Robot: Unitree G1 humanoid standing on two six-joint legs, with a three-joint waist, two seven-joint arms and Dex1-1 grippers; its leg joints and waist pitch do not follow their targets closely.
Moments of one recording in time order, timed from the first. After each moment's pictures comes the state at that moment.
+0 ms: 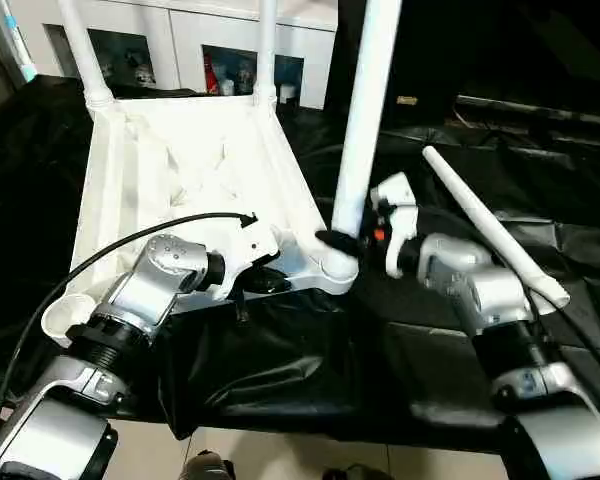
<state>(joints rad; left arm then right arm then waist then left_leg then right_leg) -0.63 0.43 -0.35 0.50 0.01 0.23 -1.07 -0.63 -0.22 0.09 0.52 0.26 0.41 0.77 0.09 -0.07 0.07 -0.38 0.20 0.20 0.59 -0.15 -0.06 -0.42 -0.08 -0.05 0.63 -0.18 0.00</state>
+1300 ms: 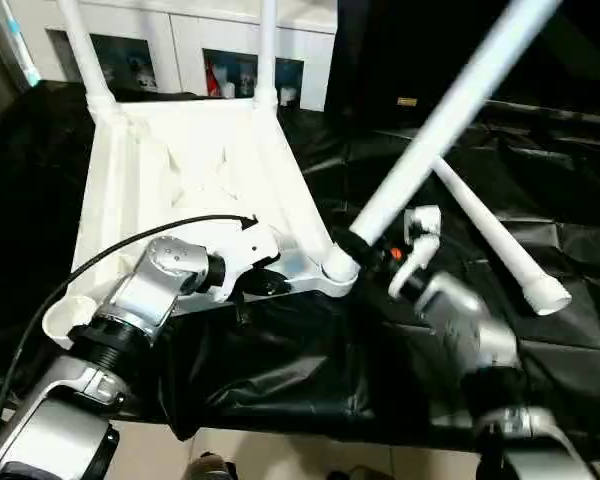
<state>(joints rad) -0.63 0.42 -0.35 0.53 0.02 0.21 -1.07 -0.43 -0.08 -0.10 0.57 0.40 0.12 0.73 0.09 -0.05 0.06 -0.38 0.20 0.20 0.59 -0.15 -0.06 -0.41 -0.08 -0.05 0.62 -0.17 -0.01</state>
